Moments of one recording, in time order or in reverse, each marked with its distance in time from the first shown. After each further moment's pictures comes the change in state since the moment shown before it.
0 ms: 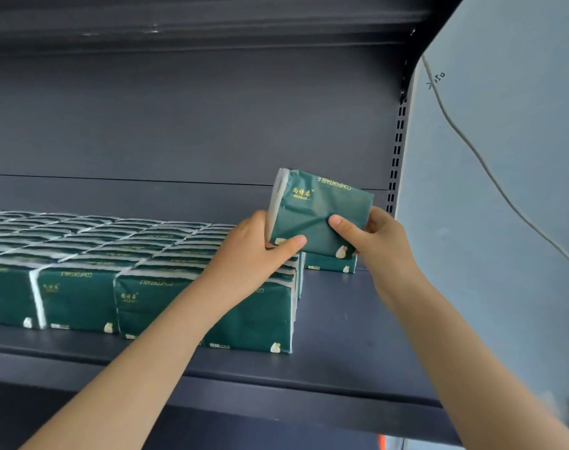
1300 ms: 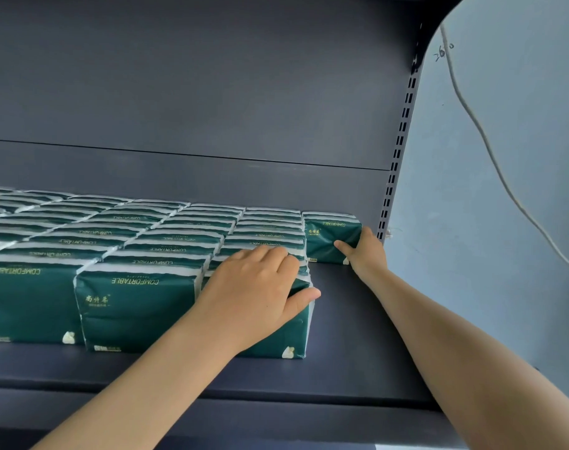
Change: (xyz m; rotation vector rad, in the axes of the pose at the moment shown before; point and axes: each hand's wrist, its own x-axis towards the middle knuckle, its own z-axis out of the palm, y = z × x) left_hand -0.010 -0.060 0.037 0.602 0.084 0.641; right_hand 0.096 0.145 -0.021 -0.906 0.163 0.207
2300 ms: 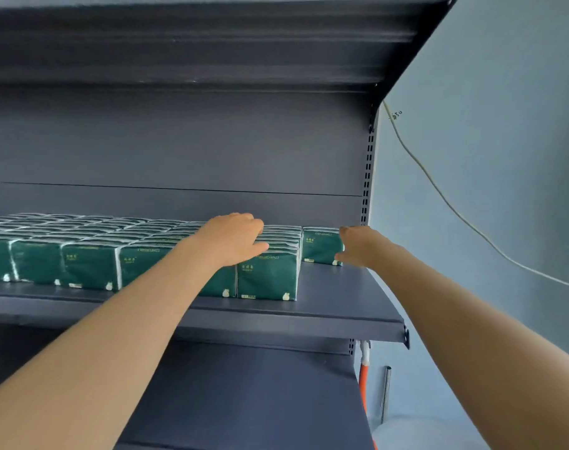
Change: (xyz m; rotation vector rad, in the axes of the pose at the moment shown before) left_hand -0.005 0.008 -0.157 0.099 -0.530 -0.236; right_hand -0.162 -0.087 -0.152 -0.685 -0.281 -0.365
